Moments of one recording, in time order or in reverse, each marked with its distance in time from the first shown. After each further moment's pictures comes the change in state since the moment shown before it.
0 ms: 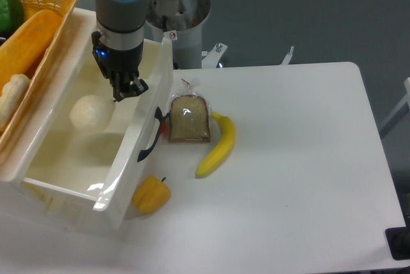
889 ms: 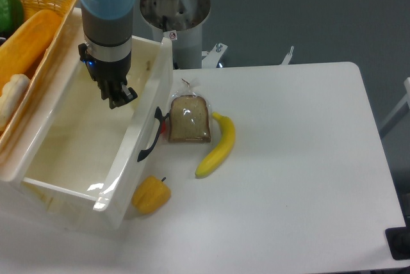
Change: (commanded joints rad) arm -0.012 -0.011 0.012 -0.005 -0.029 -0.002
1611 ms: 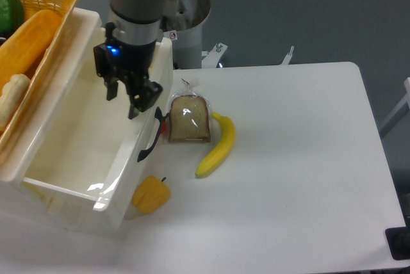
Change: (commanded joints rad) arm 0.187 0.003 0.071 0.187 -0.075 -0.098
